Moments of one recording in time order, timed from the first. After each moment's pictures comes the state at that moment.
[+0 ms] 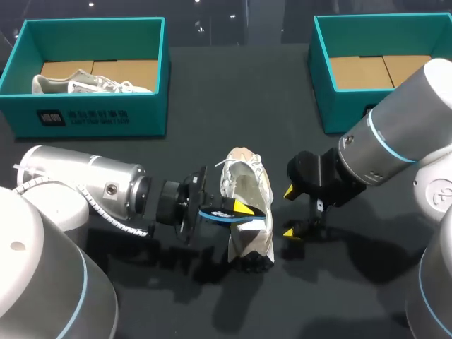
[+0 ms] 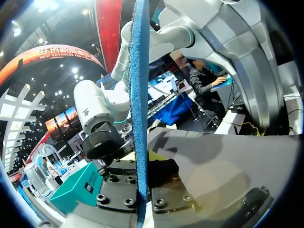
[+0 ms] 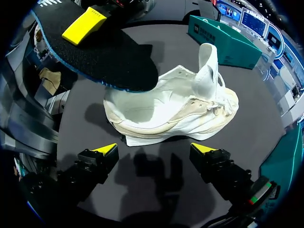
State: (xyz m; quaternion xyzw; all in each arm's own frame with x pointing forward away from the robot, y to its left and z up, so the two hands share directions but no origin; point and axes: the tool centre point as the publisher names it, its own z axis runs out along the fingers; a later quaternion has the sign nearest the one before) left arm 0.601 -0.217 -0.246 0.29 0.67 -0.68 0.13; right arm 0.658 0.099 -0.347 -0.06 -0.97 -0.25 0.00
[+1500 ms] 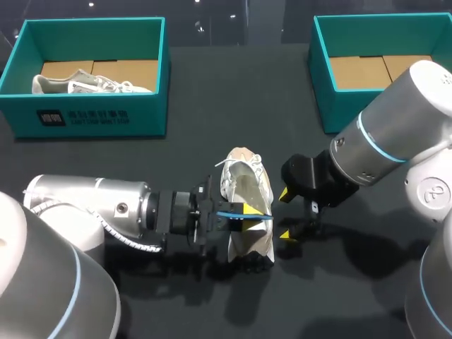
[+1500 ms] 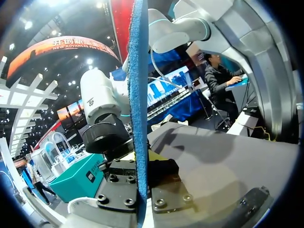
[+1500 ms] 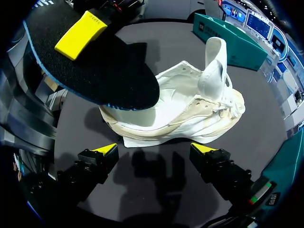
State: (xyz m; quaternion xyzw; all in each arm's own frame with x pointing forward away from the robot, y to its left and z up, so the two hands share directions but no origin) left arm 0.607 -0.235 -0.264 0.21 0.69 -0.68 0.15; right arm 0.661 0.105 -0.358 -0.05 -0.97 -0.25 0.01
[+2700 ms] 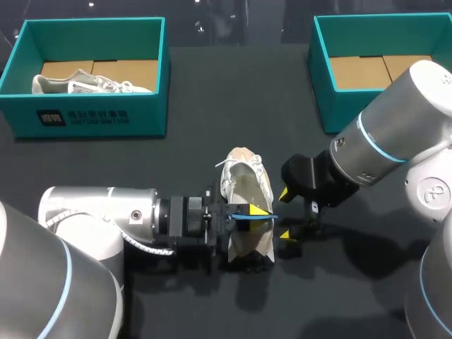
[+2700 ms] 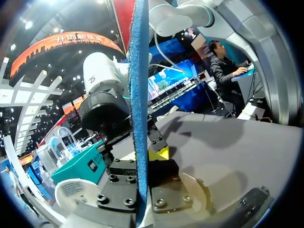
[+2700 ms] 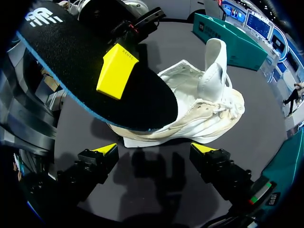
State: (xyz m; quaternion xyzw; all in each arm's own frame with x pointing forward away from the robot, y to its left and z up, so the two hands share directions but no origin) left arm 0.632 -0.245 -0.304 0.19 0.71 -0.66 0.18; right arm 0.661 0.105 -0.358 -0.05 -0.97 -0.25 0.01
